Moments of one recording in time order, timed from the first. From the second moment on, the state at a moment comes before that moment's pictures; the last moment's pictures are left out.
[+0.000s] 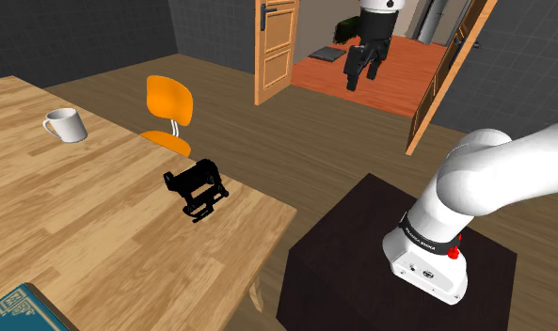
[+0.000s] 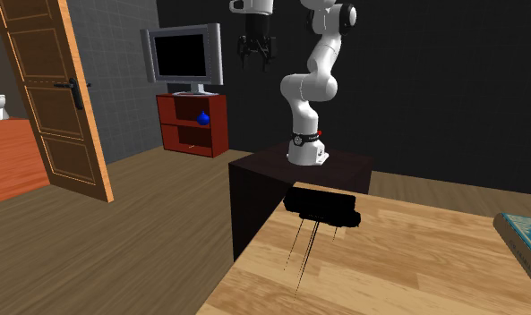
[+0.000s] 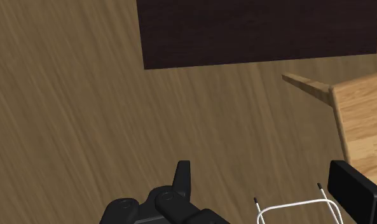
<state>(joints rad) 0.00 -0.80 -0.01 -2.44 -0.11 1.63 0.04</state>
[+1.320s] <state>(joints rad) 0.12 -0.12 0.07 -2.12 0.12 1.83 0.12</state>
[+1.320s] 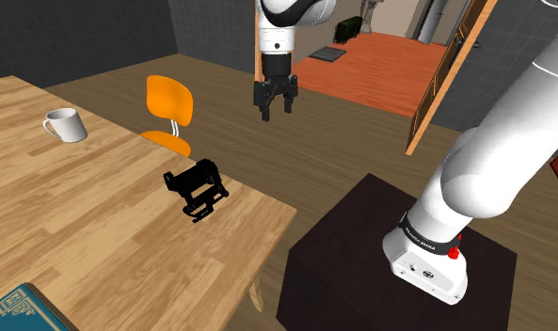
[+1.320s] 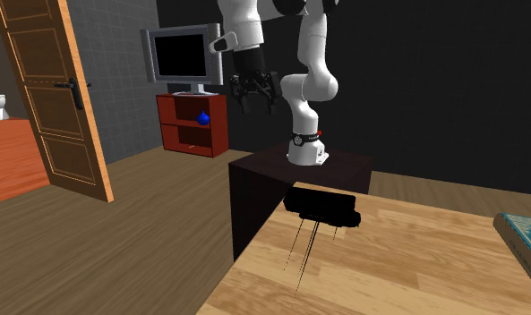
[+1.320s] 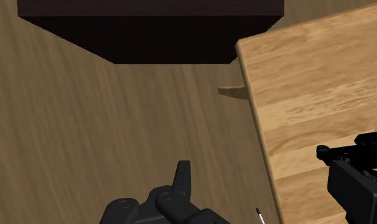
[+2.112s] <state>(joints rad) 0.18 0.36 0.13 -1.69 0.22 1.79 0.16</state>
